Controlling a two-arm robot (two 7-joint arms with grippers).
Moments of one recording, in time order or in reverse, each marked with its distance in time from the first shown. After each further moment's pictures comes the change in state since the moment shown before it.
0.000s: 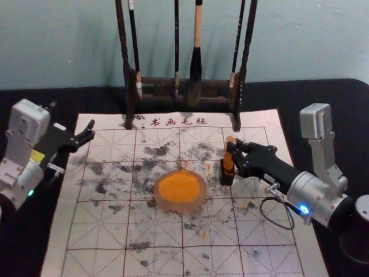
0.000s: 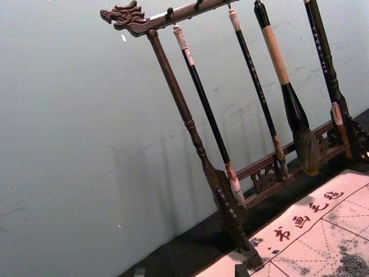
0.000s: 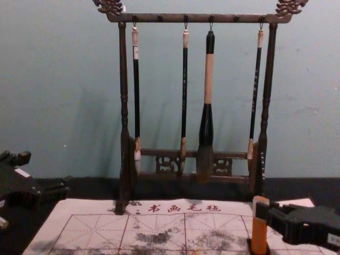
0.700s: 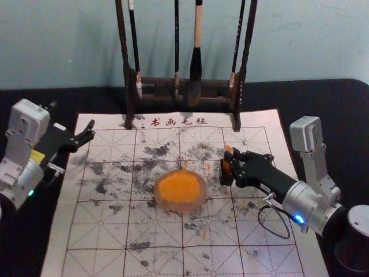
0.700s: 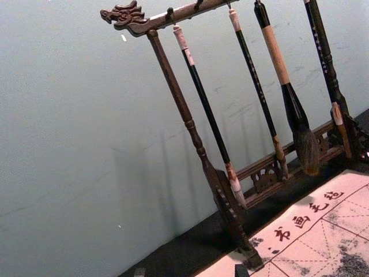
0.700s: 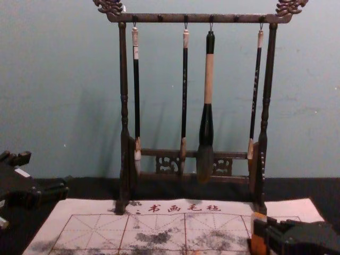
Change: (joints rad) left arm 0.000 0.000 0.000 0.000 0.000 0.000 0.000; right arm -0.013 -0.021 -0.009 0.036 -0.078 -0.046 -0.004
